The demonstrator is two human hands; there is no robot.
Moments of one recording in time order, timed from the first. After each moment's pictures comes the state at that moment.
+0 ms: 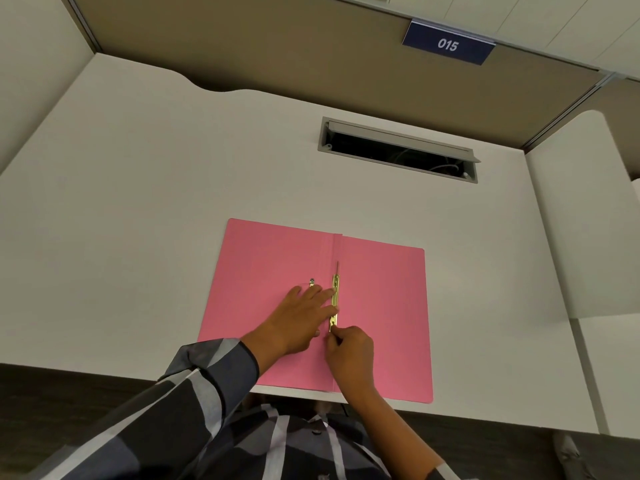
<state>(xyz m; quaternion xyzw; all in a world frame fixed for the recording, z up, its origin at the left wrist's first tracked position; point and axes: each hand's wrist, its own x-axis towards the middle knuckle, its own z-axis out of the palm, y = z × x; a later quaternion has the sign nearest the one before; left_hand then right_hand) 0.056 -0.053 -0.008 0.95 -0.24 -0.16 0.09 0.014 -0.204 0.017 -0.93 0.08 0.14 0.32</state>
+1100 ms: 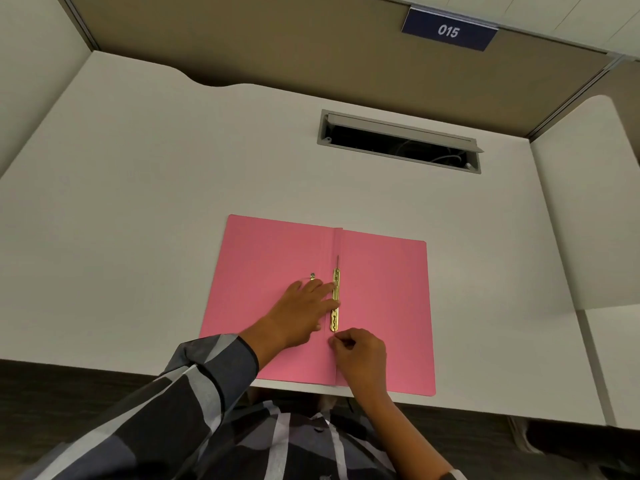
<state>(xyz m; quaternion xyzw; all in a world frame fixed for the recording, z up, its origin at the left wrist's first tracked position) 0.057 -0.053 -0.003 0.95 -0.24 -0.17 0.11 -0.002 -0.230 0.008 -0.92 0.08 0.13 0.35</state>
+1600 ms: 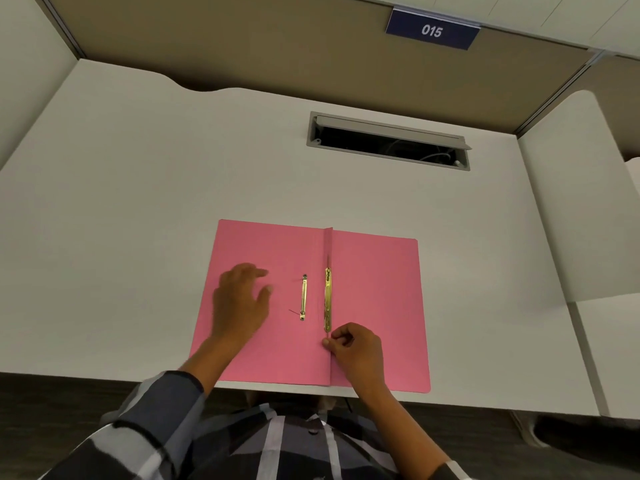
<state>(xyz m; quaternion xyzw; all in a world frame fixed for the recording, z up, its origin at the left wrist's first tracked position) 0.035 0.008 0.020 0.93 0.17 -0.01 0.33 0.009 -0.243 0.001 -0.89 0.12 0.18 0.40</state>
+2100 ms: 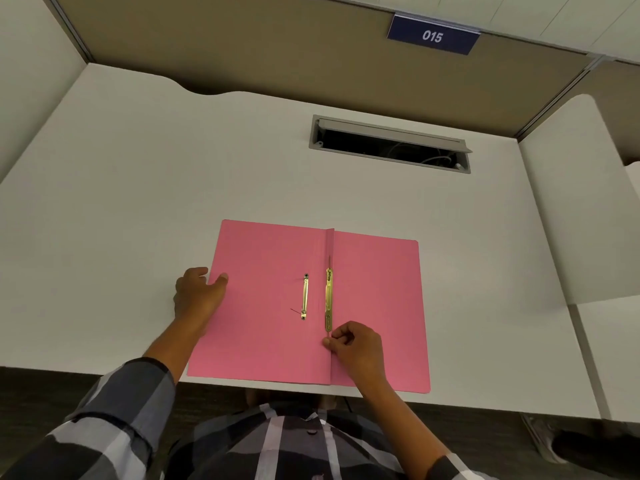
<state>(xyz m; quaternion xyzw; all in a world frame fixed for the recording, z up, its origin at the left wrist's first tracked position) 0.038 0.068 0.028 0.77 0.44 -0.07 0.45 0.014 -0.247 -0.003 -0.88 0.12 0.20 0.42</state>
